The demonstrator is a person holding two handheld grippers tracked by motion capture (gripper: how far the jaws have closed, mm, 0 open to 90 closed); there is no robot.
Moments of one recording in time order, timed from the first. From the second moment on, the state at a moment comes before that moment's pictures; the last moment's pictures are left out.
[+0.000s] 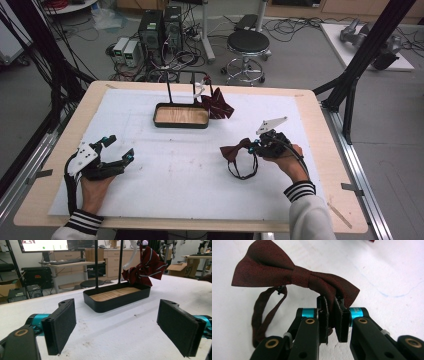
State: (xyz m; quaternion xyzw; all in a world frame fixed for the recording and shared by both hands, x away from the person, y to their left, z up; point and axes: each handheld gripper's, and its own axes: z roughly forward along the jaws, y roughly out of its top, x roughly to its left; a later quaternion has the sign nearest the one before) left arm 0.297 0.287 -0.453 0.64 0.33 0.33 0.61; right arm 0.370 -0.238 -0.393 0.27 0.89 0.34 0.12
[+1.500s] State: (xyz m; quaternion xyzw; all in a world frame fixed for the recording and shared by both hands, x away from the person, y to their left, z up) left arm 0.313 0.280 -0.404 0.66 0.31 0.30 0.62; right arm 0.352 -0.239 -0.352 0.26 0.80 0.50 0.20
